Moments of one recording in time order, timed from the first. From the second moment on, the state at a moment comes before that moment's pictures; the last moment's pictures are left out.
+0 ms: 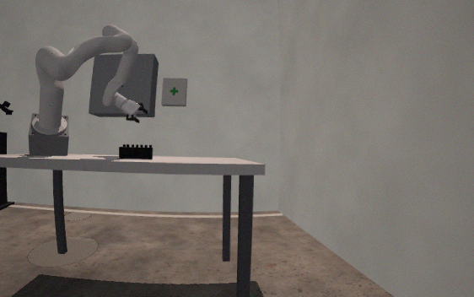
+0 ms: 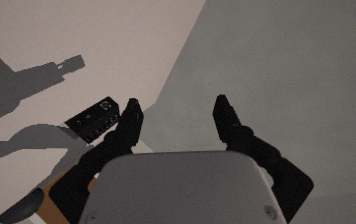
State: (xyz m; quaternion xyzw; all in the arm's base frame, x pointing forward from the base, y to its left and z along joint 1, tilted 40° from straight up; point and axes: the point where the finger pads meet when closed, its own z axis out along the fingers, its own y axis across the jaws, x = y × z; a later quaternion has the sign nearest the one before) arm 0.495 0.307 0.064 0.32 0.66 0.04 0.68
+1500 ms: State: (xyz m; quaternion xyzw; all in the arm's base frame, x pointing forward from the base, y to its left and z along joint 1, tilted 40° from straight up) arm 0.495 -0.054 0.242 0.71 0.61 -0.09 0.34
